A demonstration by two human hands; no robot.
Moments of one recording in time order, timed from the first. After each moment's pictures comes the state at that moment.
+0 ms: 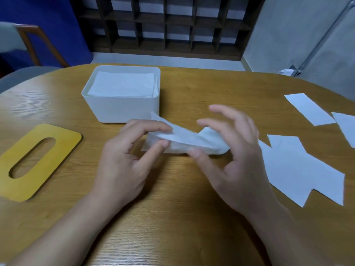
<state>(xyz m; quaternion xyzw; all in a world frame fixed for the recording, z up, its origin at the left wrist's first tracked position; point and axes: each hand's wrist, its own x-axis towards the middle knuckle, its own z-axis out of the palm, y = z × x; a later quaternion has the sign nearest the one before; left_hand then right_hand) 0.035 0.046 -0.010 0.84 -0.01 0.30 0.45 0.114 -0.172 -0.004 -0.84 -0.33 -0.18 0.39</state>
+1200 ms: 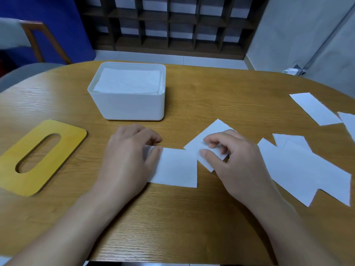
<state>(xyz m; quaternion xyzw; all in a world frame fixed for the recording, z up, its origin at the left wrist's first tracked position) 0.041 0.071 -0.041 0.95 0.08 0.21 0.24 0.130 -0.177 -0.030 -0.90 -0.23 -0.03 0.36</state>
